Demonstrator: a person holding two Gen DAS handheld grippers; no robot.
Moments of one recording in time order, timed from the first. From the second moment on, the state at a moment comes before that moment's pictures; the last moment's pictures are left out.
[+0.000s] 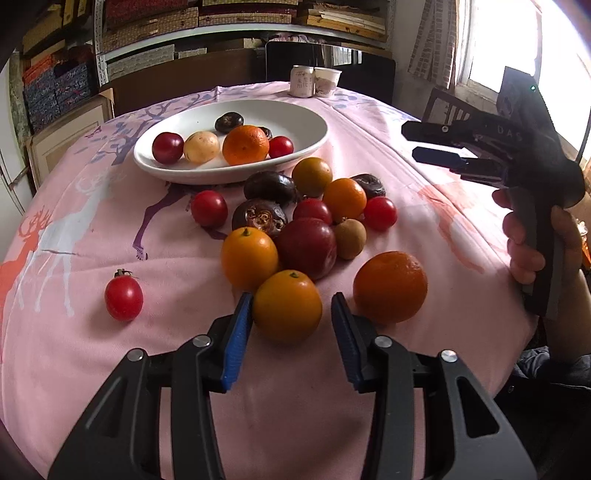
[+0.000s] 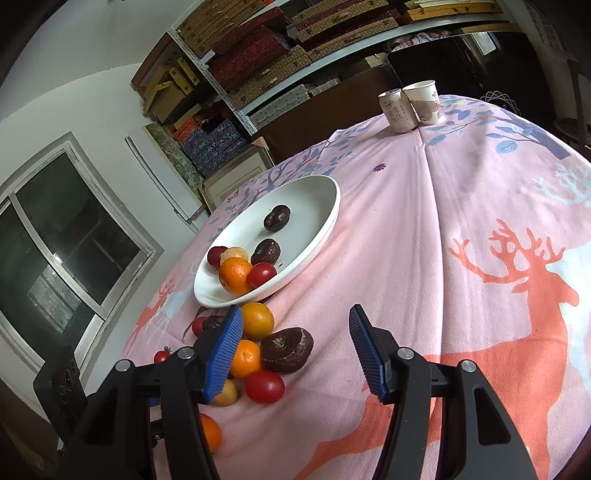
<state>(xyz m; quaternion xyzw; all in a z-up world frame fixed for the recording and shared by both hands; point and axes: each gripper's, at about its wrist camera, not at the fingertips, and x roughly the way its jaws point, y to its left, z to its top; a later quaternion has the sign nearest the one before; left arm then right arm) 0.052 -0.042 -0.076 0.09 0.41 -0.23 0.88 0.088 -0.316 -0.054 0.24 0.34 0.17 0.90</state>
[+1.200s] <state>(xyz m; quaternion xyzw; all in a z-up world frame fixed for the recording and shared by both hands) 0.068 0.013 -0.020 0.03 0.37 -0.20 0.91 0.062 -0.237 -0.012 0.14 0.36 0.27 0.88</state>
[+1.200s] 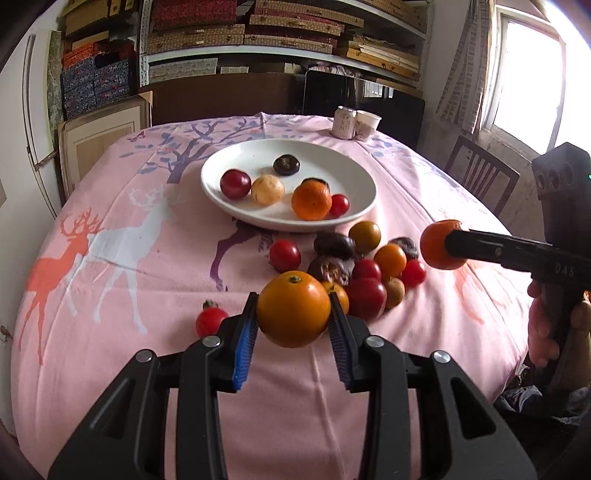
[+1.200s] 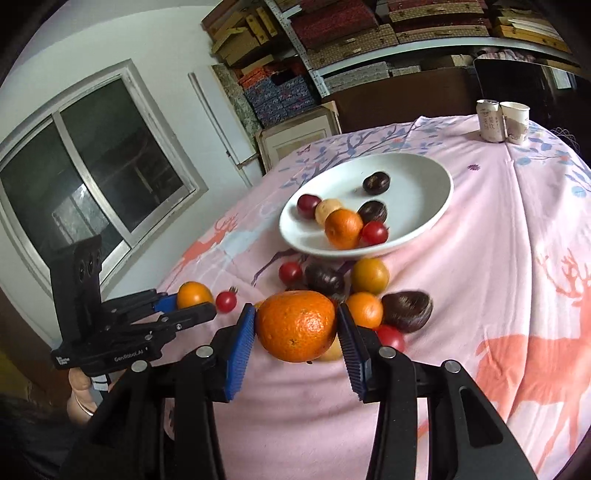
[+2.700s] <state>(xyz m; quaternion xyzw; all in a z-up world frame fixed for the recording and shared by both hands) 0.102 0.041 -0.076 0.09 0.44 -0.13 0.89 0.107 -0.311 -0.056 0.23 0.34 0.15 0.90</state>
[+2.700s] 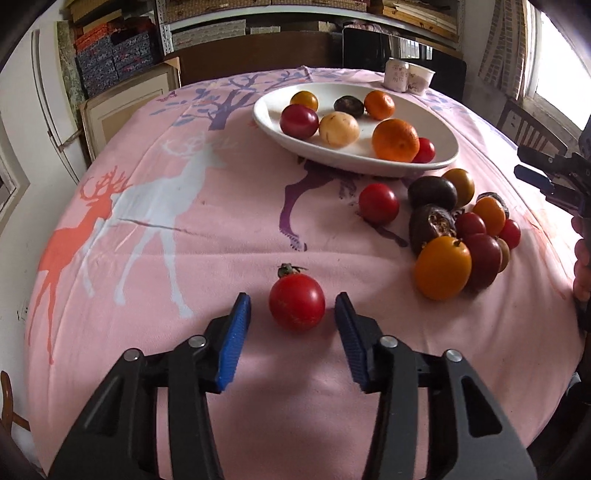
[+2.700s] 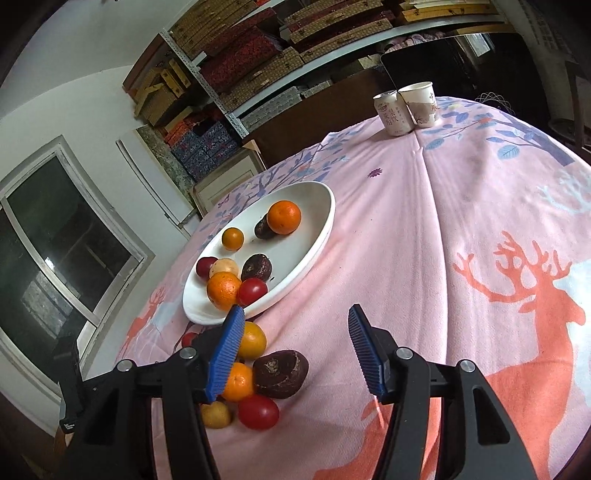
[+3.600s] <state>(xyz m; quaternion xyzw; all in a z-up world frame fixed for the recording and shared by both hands) 0.079 0.039 -0.060 0.08 0.38 -0.13 0.91 0.089 -0.235 -0.074 0.04 0.44 0.21 0.87</state>
